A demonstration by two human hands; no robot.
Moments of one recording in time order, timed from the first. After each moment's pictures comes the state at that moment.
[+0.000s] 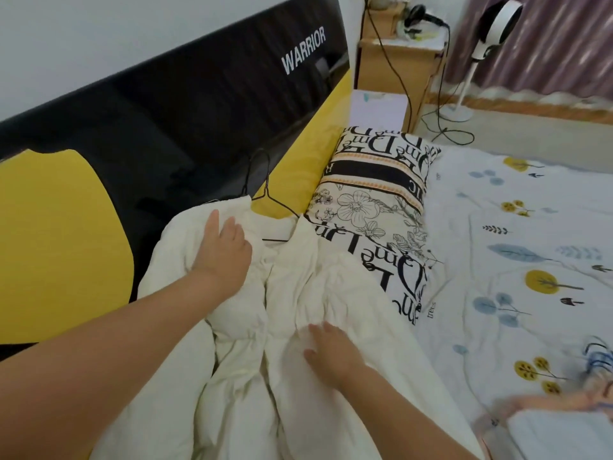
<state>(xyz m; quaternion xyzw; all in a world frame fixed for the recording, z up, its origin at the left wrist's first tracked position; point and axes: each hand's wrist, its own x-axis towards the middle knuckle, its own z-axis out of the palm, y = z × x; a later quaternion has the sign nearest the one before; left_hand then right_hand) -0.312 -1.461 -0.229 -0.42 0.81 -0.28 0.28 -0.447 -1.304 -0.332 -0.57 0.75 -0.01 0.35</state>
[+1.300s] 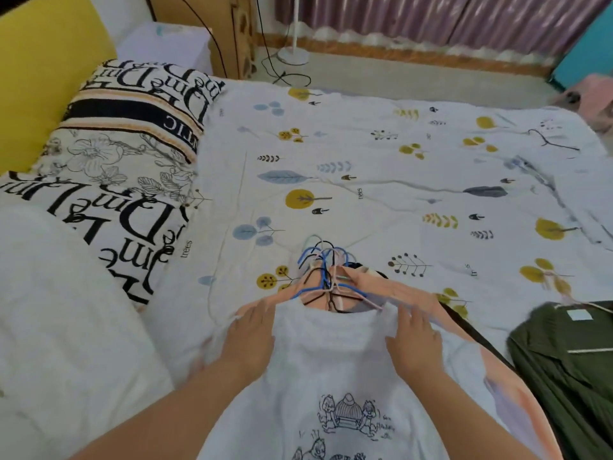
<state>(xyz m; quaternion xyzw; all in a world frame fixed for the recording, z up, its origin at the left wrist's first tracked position) -0.712 -1.052 -0.422 -0.31 0.92 0.16 0.20 -0.901 -0.855 -0.401 -0.25 0.95 0.06 0.19</state>
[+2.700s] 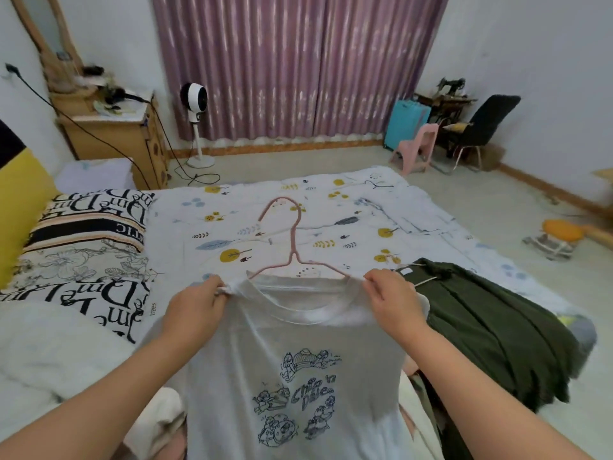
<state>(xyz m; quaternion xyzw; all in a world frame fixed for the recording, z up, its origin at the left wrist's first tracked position) -0.578 -0.932 -0.123 -0.23 0.93 0.19 -0.19 -0.722 -0.667 -0.102 -0.25 0.94 -0.24 -0.07</state>
